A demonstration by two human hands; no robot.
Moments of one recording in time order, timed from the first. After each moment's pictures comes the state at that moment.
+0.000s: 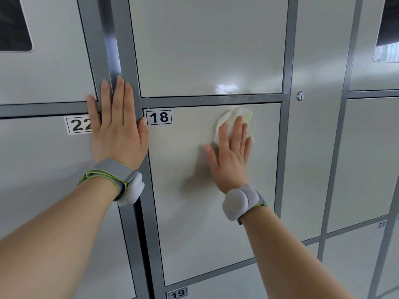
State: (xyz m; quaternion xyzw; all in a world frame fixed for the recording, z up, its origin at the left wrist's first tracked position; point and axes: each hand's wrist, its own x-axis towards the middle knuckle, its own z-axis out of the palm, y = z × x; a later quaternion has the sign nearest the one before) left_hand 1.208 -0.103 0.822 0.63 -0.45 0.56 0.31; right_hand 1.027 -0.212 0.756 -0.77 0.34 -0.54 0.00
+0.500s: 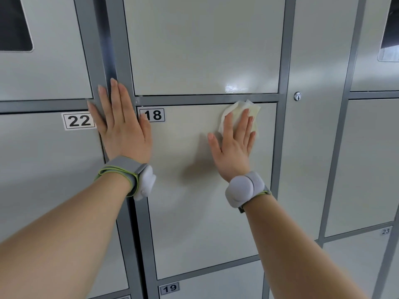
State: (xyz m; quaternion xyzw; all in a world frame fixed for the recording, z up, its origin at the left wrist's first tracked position) left_hand 1.179 -0.118 0.817 0.66 -0.39 0.51 0.39; right_hand 1.006 -0.221 0.777 -0.77 0.35 -0.53 0.05
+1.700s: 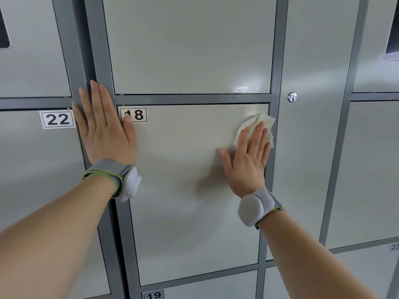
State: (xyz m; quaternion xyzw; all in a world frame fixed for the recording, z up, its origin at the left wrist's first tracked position) left_hand 1.179 -0.130 0.809 0.65 -0.36 0.54 0.40; right_hand 0.965 -0.266 0.746 -0.76 0.37 -0.52 -0.03
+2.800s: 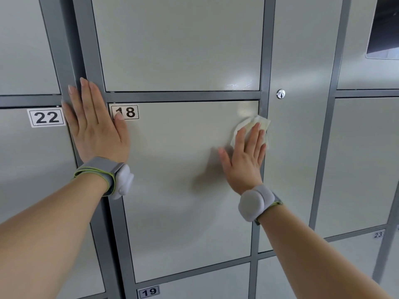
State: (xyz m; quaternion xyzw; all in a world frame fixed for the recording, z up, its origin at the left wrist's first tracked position) left_hand 1.180 -0.131 0.807 0.64 -0.35 0.56 0.39; right_hand 0.950 -0.266 0.743 -0.78 0.38 -0.49 0.02
